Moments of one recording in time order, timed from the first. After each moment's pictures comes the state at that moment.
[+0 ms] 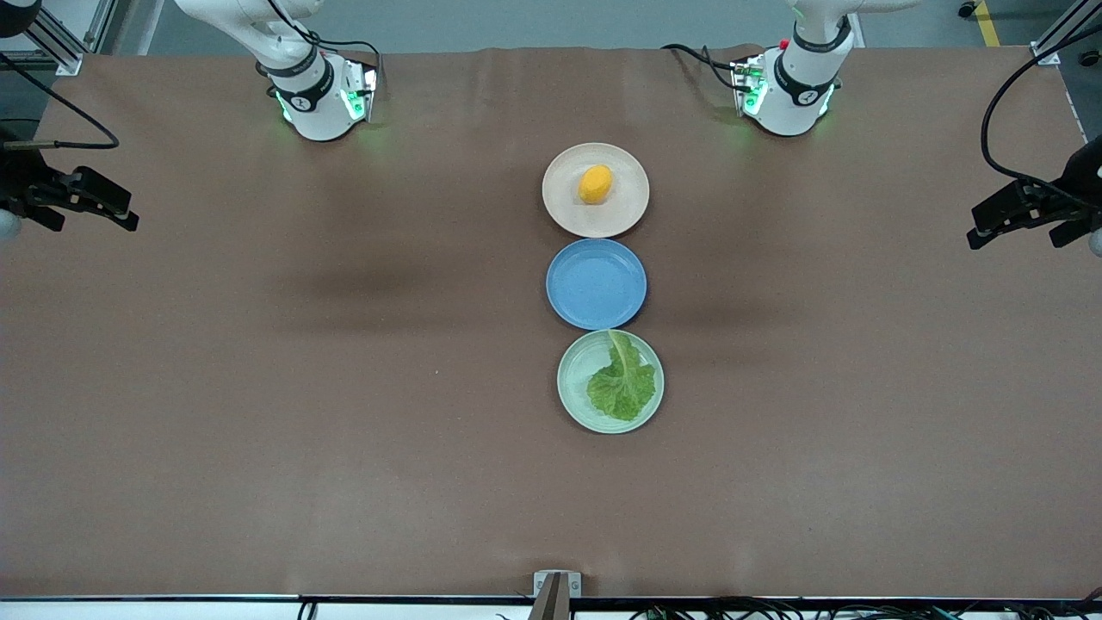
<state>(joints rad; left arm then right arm) 0.00 0.04 -0.02 -1.48 0.00 1.57 -0.02 0.02 -0.09 -0.07 -1.70 0.00 1.61 -0.04</state>
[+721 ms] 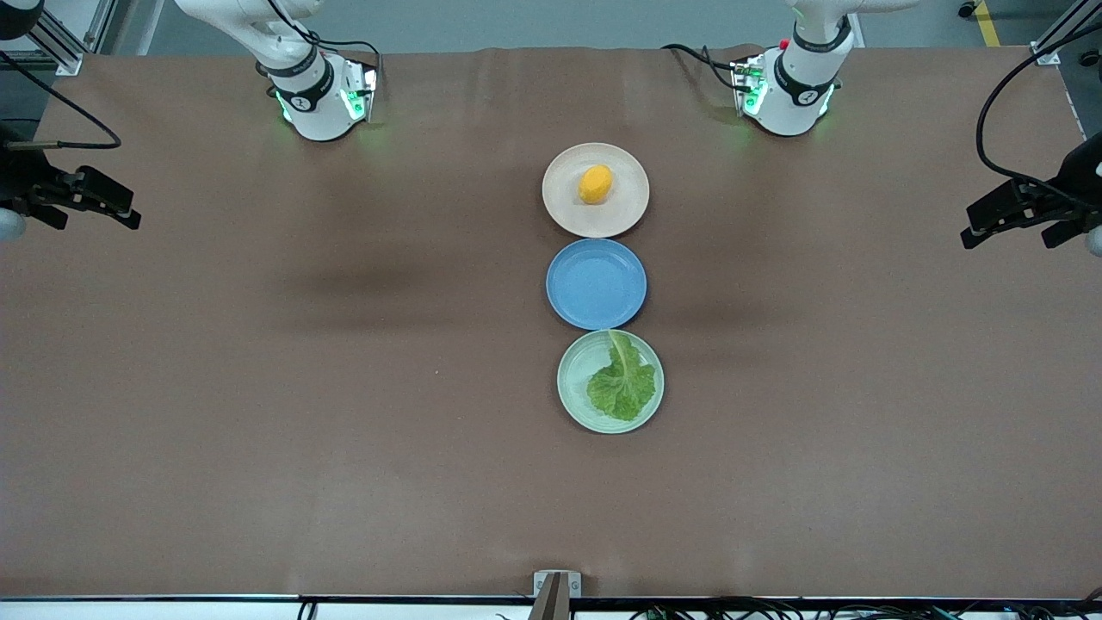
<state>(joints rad) -0.01 0.05 -0.02 -1.48 -0.04 1.57 -0.02 0.02 -0.10 -0.07 -1.72 0.00 1.61 -0.04</state>
